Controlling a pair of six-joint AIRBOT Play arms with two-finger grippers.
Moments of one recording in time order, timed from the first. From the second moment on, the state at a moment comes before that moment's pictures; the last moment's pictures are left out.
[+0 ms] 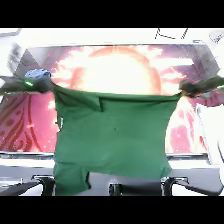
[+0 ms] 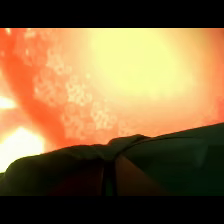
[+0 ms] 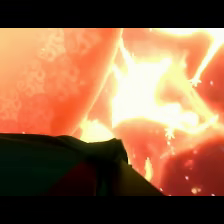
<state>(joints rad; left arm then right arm) 0.02 -1.27 1.29 1.04 -1.04 -1.47 -0.18 -1.43 1.49 -1.35 1.35 1.60</state>
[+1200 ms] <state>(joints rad) 0.07 -1.53 1.29 0.97 -0.97 -1.38 -0.21 -1.62 1.45 -1.35 1.11 1.69</state>
